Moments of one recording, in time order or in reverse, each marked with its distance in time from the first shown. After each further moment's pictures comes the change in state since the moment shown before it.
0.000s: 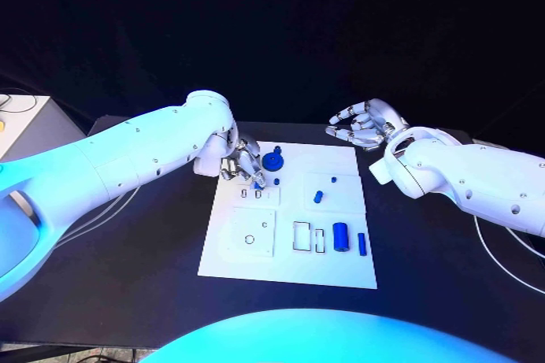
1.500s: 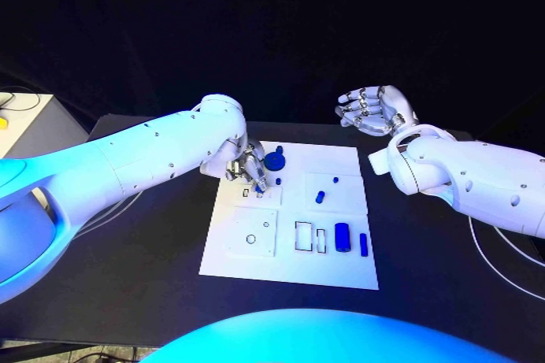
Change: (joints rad) left arm 0.006 0.038 -0.039 -0.021 -0.082 0.008 -0.003; left_hand -0.001 0.001 -0.003 -0.003 0.011 0.002 -0.002 -0.002 0.003 0.007 0.000 0.005 0.010 0.000 0.000 0.004 0.000 0.000 0.001 -0.001 0.004 0.009; right arm -0.002 0.023 0.000 -0.040 0.206 -0.114 0.241; right_hand -0.079 -0.066 0.270 -0.106 0.040 -0.029 0.054 -0.008 -0.004 -0.343 0.080 -1.166 -1.171 -0.348 0.105 -1.348 -0.828 0.134 -0.397 0.121 -1.286 -1.075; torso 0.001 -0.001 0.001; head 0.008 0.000
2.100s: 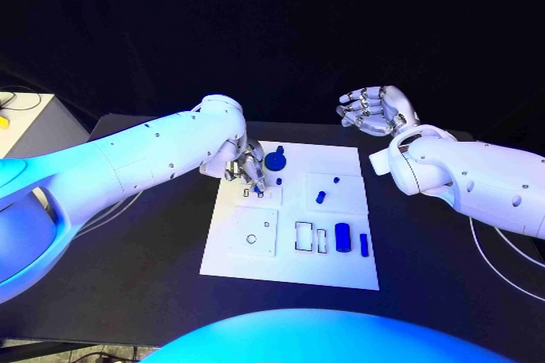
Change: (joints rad) left arm -0.002 -0.003 -0.001 -0.003 -0.008 0.010 -0.002; left_hand 0.000 0.000 -0.003 -0.003 0.004 0.000 0.000 0.000 0.000 0.001 0.001 0.000 0.000 0.000 0.000 0.000 0.000 0.000 0.000 0.000 0.000 0.000; right arm -0.001 0.000 0.000 0.000 0.010 0.001 0.005; right_hand -0.004 0.004 -0.003 -0.003 0.000 0.000 0.000 -0.005 -0.002 0.000 0.000 -0.004 -0.014 -0.004 0.004 -0.010 -0.010 0.000 -0.004 0.004 0.000 -0.015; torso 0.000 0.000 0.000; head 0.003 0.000
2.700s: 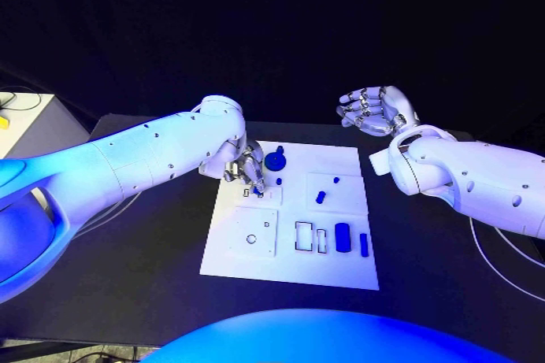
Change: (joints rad) left arm -0.001 -0.004 -0.001 0.006 0.003 0.011 -0.002; left_hand 0.000 0.000 0.000 0.000 0.000 0.000 0.000 -0.002 0.000 0.000 0.000 0.000 0.000 0.000 0.000 0.000 0.000 0.000 0.000 0.000 0.000 0.000; right arm 0.000 0.000 0.000 0.000 0.001 0.002 -0.001; right_hand 0.000 0.000 0.003 -0.003 0.004 0.000 0.000 0.000 -0.001 -0.004 0.004 0.000 -0.004 0.000 0.000 0.000 -0.002 0.000 0.000 0.000 0.000 -0.004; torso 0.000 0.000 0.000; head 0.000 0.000
